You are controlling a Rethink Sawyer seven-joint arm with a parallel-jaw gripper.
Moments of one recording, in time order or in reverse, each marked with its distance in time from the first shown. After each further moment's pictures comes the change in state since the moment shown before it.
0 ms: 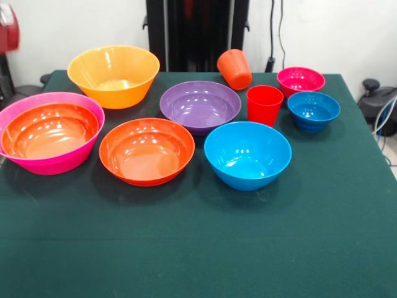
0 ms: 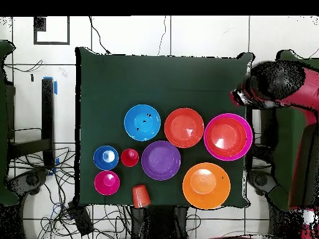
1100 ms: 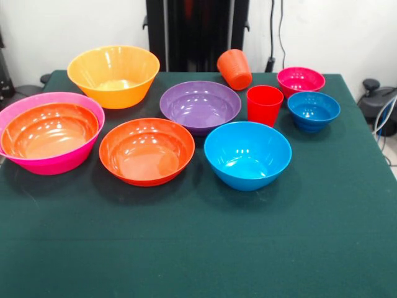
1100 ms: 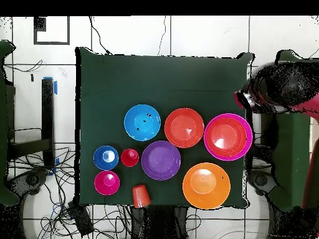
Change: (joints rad) arm -0.017 -0.108 -0.004 0.135 0.066 0.000 0.000
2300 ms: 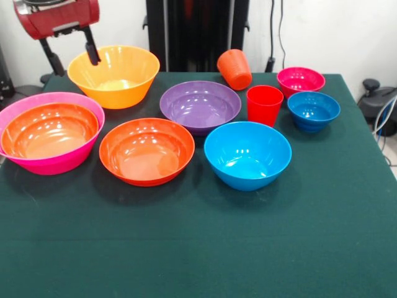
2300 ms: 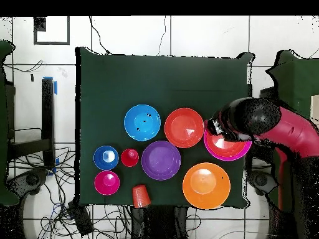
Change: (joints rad) arm 0.001 -0.026 -0.065 0.306 0.141 -0.161 0.081
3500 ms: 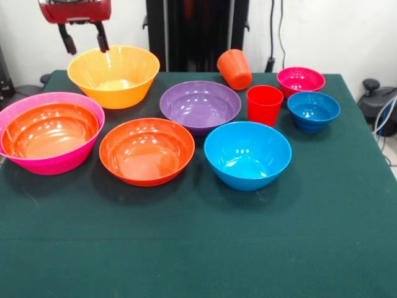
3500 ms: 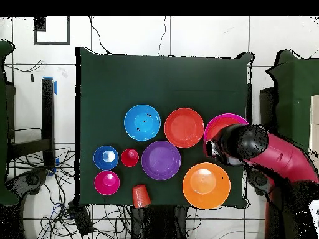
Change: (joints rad) arm 0.082 -0.040 -0.211 0.144 0.010 -0.078 0.272
